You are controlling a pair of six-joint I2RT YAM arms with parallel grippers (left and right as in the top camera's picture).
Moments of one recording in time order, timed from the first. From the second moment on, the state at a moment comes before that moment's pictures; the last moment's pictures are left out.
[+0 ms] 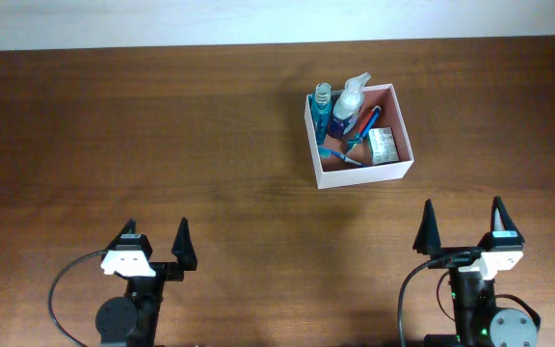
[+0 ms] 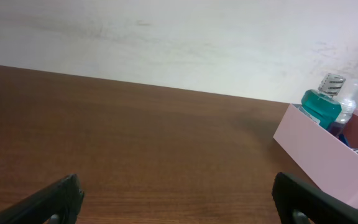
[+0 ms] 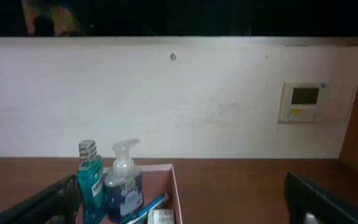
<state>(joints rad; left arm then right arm) 0.00 0.01 0.01 -0.07 0.07 -0.18 -0.04 0.01 0.22 -0.04 -0.04 0.00</state>
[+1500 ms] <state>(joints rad) 0.00 0.01 0.01 -0.07 0.07 -0.18 -0.04 0.01 0.01 0.04 -0.09 0.00</state>
